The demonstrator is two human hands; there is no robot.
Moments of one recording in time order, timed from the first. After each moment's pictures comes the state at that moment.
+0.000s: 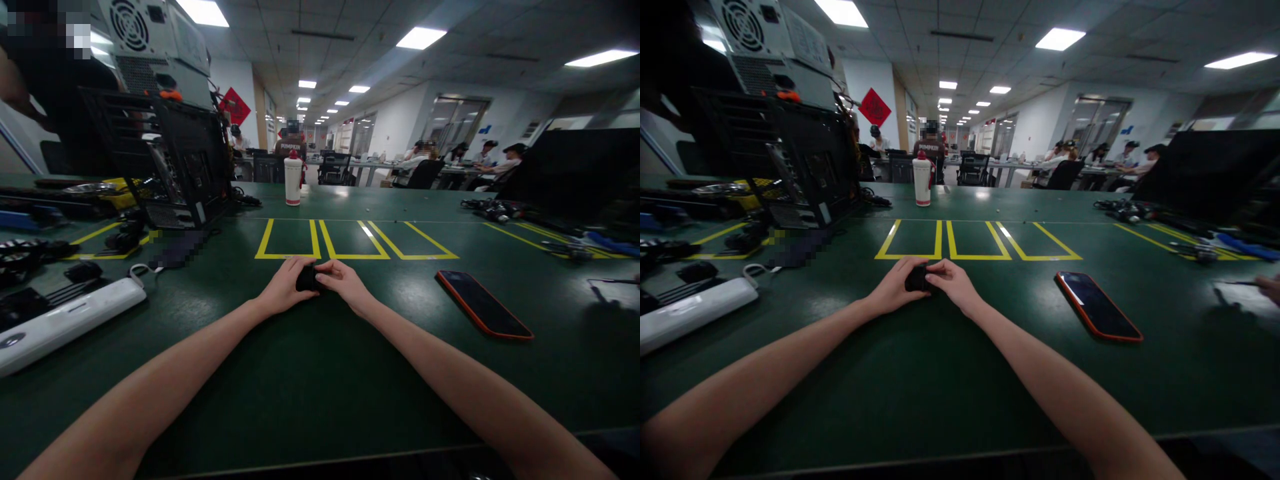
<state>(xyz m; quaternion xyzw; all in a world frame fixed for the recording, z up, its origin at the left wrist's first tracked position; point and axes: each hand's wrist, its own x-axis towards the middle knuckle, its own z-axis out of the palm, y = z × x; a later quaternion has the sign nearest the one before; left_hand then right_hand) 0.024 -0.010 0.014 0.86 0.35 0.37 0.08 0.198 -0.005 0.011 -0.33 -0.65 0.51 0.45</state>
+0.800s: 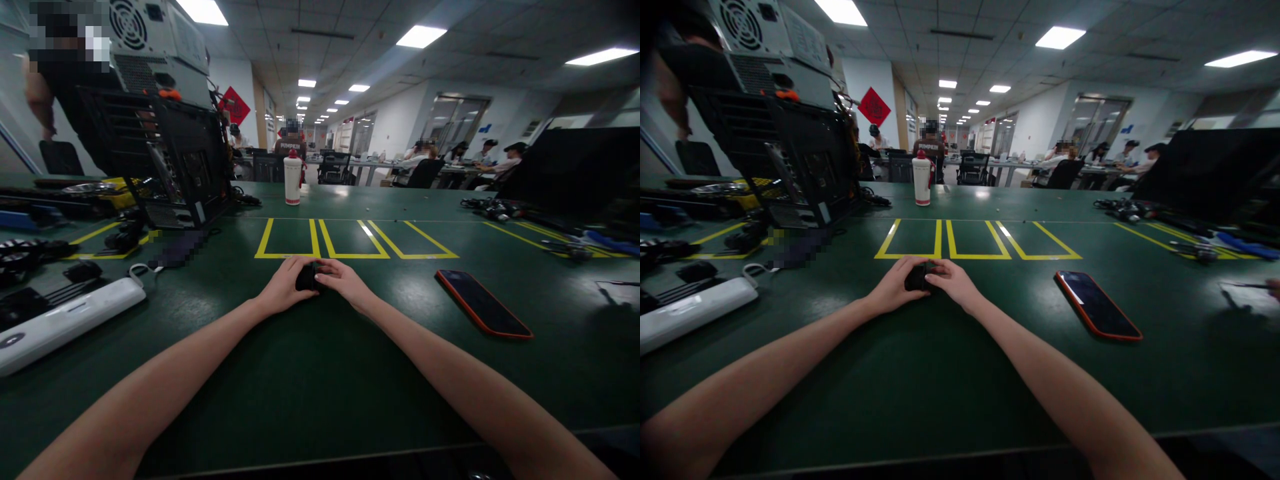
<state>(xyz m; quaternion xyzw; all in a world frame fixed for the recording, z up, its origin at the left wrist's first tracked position) 0.024 -0.009 0.014 0.86 0.35 0.37 0.08 0.200 0.002 0.011 -0.35 -0.65 0.52 0.43</state>
